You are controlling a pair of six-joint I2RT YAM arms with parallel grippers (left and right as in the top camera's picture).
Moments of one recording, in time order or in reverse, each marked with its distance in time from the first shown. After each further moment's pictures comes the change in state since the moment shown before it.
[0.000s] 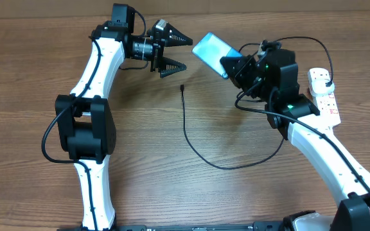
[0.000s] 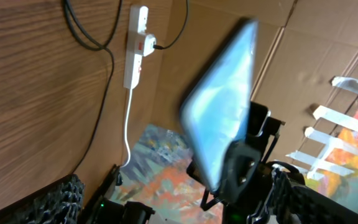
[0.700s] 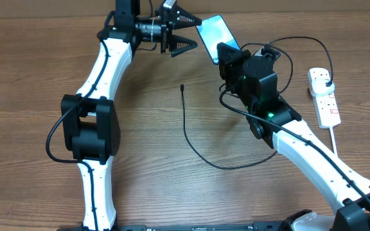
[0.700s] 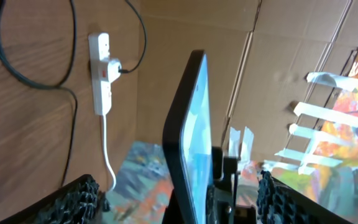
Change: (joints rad) left arm -0.043 0.000 0.001 0.617 0.011 -0.511; right arm 0.171 -0.003 0.000 0.134 0.432 0.426
